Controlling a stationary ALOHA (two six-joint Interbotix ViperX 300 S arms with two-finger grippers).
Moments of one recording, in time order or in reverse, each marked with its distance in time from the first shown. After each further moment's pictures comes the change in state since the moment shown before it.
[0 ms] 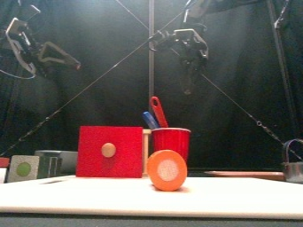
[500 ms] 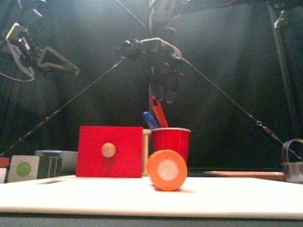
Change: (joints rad) left arm 0.023 0.003 0.006 0.005 0.012 0.003; right arm 0.037 0.265 -0.290 -0.066 0.169 0.055
